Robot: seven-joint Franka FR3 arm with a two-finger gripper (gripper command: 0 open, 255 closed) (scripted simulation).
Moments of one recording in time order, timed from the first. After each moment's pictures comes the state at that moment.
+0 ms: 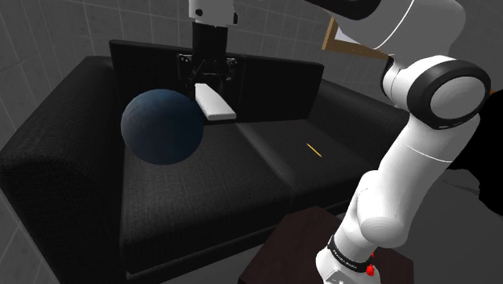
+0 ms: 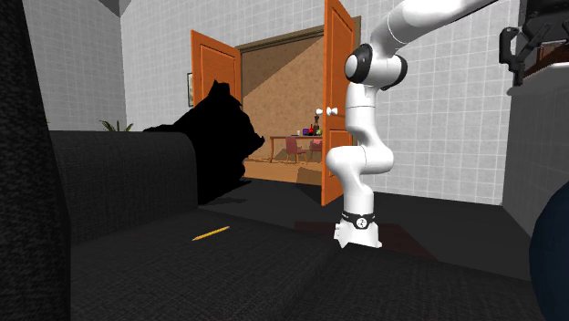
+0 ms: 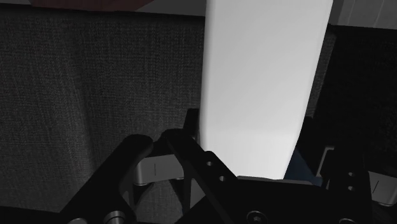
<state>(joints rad) 0.16 -0.05 0.26 -1.47 0.00 1.41 0.89</state>
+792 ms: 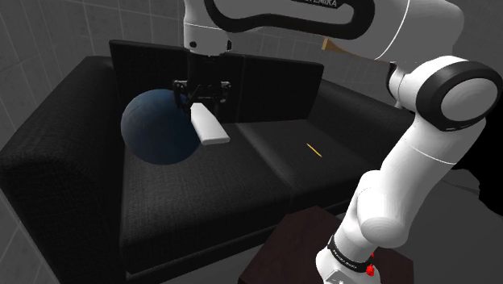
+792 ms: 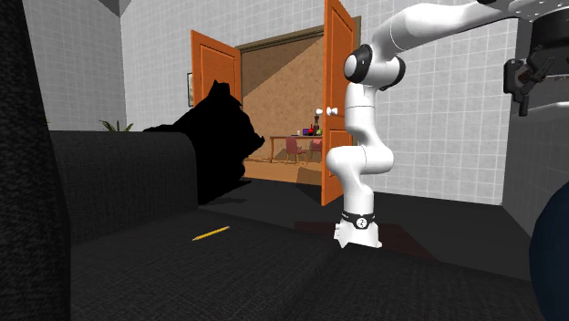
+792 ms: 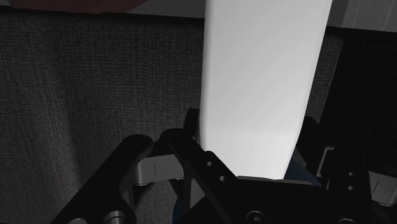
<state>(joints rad) 0.16 -0.09 0.27 -1.66 0.01 1.56 0.91</state>
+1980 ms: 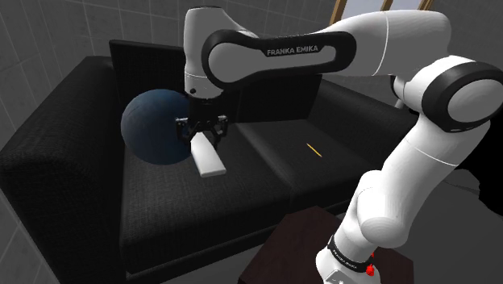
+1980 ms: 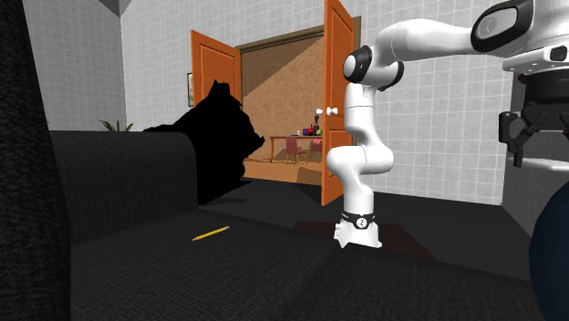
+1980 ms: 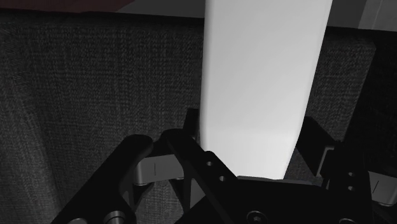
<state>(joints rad) 0.16 -0.12 0.27 -1.94 0.02 1.81 0.90</state>
